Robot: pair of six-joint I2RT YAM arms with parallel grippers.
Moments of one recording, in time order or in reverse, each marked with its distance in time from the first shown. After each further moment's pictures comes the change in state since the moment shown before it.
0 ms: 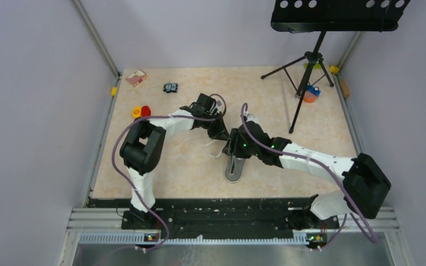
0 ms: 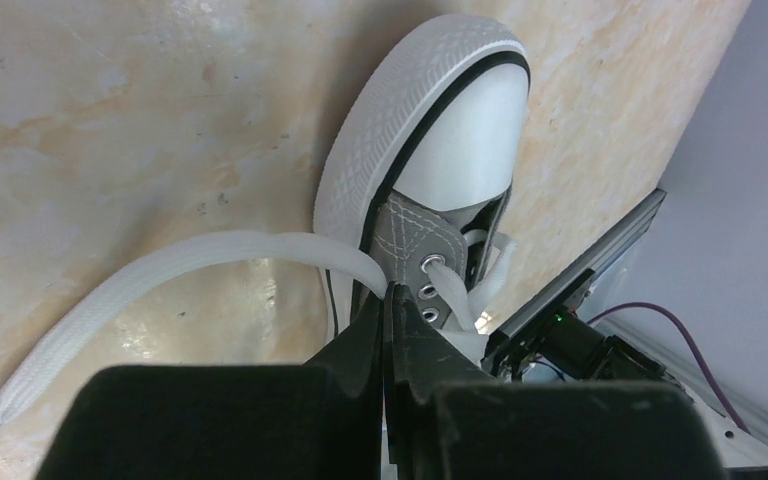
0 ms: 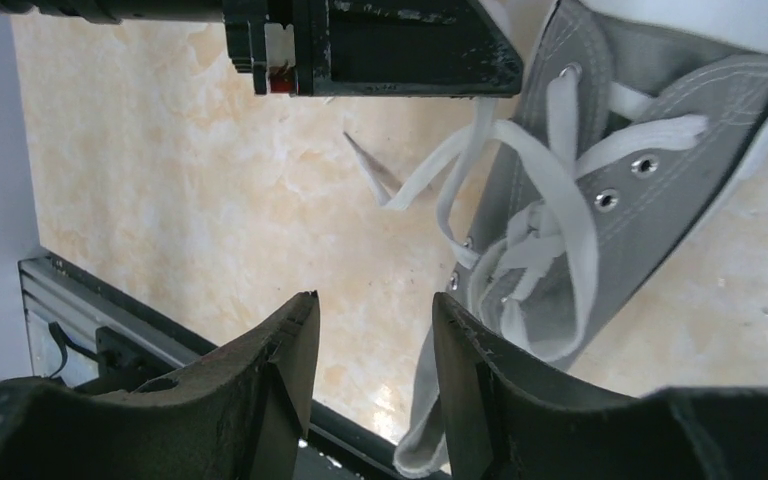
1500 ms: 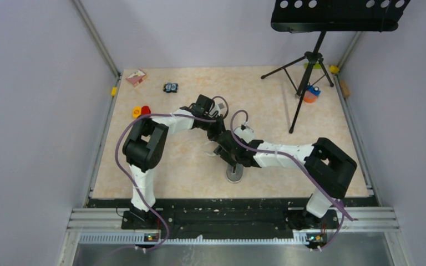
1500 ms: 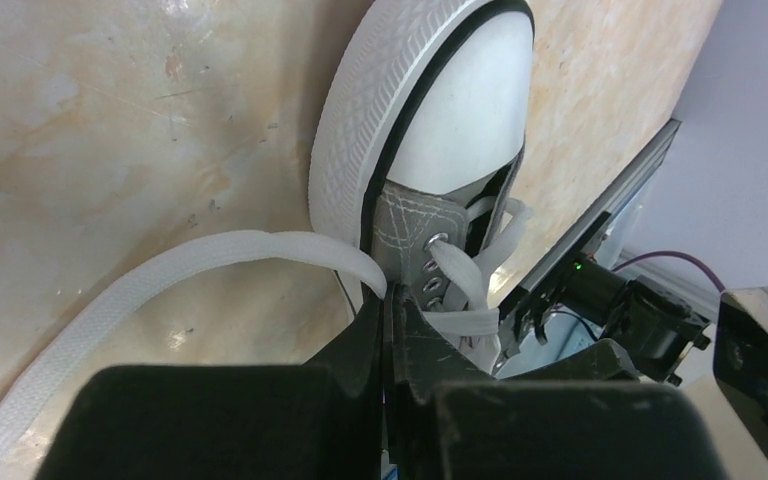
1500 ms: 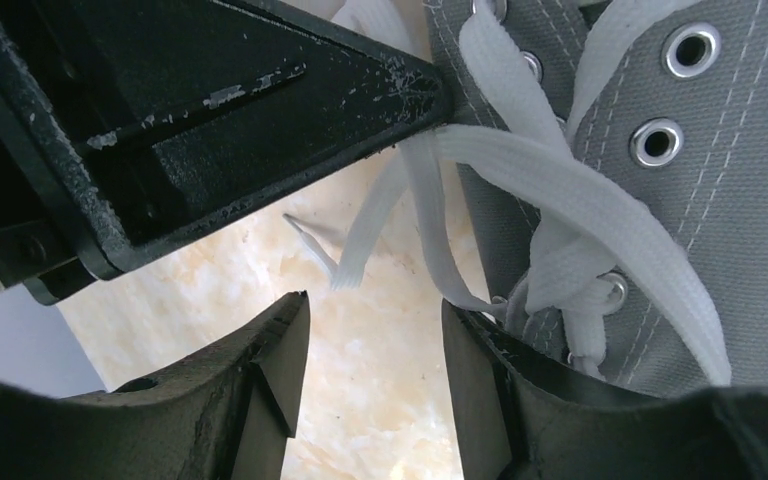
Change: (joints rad) left arm 0.020 0.049 0.006 -0.002 0.137 0.117; right arm 0.121 0.321 0.100 0.018 0.260 0.598
